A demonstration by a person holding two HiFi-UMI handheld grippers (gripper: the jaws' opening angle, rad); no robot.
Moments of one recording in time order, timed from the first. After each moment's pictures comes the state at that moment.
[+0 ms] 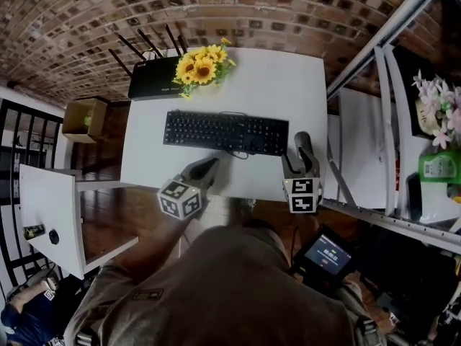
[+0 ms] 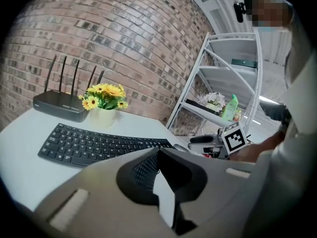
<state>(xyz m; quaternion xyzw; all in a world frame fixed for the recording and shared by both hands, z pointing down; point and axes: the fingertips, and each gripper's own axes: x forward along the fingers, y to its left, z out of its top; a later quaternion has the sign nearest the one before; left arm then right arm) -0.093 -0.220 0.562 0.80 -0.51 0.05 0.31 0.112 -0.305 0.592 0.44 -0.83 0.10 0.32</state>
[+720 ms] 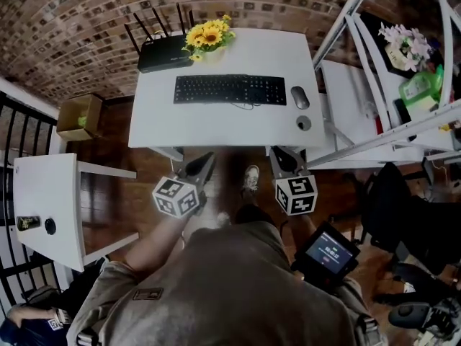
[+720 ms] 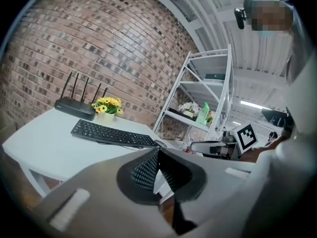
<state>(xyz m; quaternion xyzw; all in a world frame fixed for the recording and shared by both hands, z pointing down) -0.110 -0.049 0.527 0.83 -0.49 -0.01 0.26 0.056 -0.094 0.527 0.43 -0.87 0.15 0.20</state>
